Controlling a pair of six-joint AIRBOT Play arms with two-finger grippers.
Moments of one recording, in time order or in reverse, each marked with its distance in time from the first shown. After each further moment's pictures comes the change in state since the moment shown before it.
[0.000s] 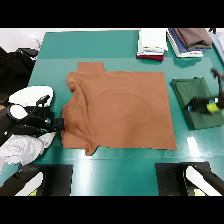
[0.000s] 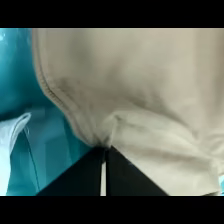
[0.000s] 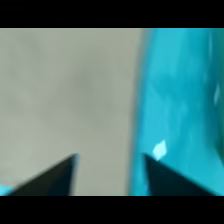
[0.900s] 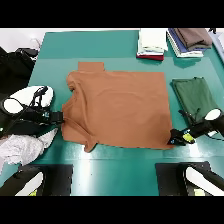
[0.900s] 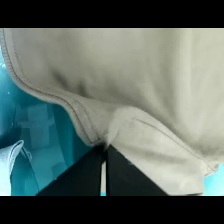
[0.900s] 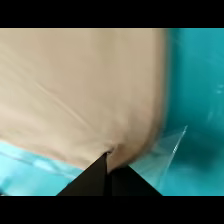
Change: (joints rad) left arm 0.000 0.000 0.082 -0.026 0.002 0.052; right arm 0.144 -0.109 -0.388 0.067 -0.088 -0.010
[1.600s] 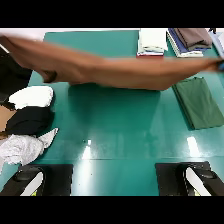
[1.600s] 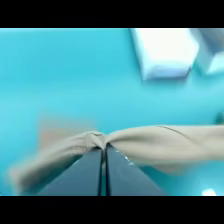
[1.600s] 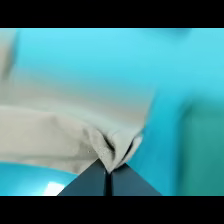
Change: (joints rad) left arm 0.000 0.173 0.961 -0.001 -0.050 -0.035; right arm 0.014 0.313 0.954 0.009 -0.054 0.019
